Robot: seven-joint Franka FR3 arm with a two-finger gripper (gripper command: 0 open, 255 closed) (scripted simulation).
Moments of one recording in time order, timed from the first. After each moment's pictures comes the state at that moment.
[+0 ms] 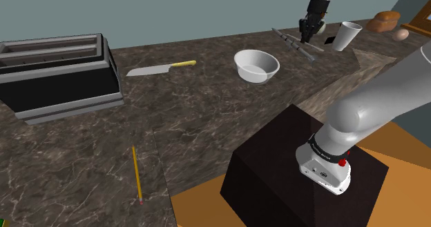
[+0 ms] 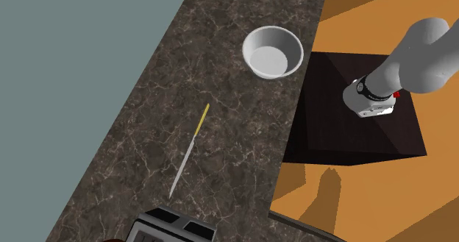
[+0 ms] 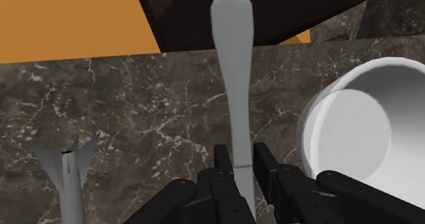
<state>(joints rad) -0.34 -0.22 -0.30 -2.08 -0.01 1.63 -0.27</state>
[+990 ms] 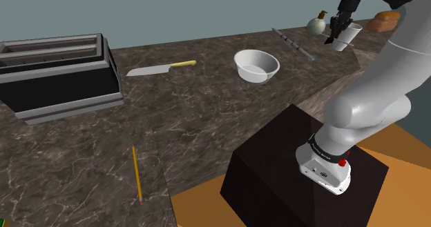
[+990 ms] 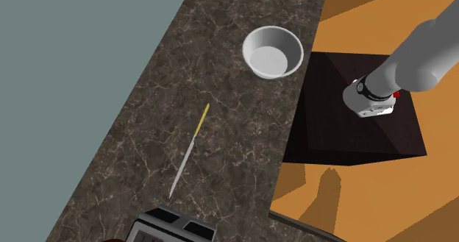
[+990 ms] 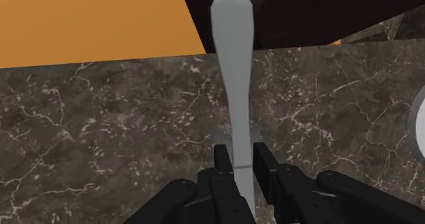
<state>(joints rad) -0.50 0.11 -0.51 -1.72 0.01 1.58 -0.68</state>
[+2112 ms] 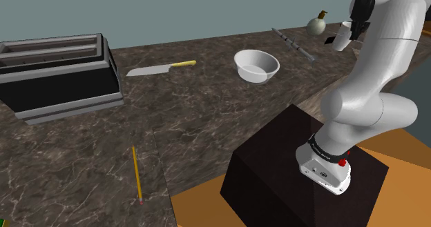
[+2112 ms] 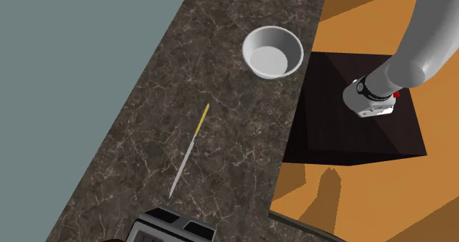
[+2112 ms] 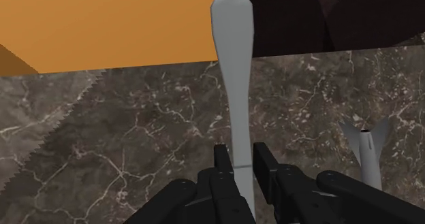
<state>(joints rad) -0.79 0.55 -0.57 -1.21 0.18 1.47 -0.98</state>
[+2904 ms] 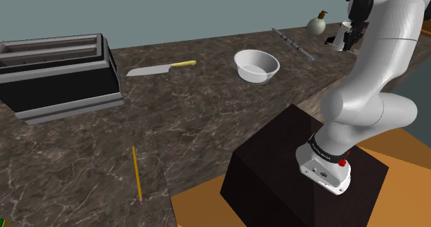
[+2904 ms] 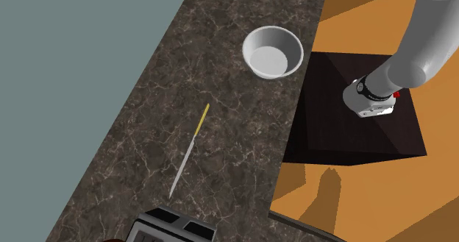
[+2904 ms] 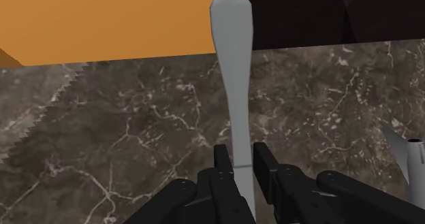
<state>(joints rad) -0.77 0.55 -0.56 -1.37 0.18 1.62 -0.98</state>
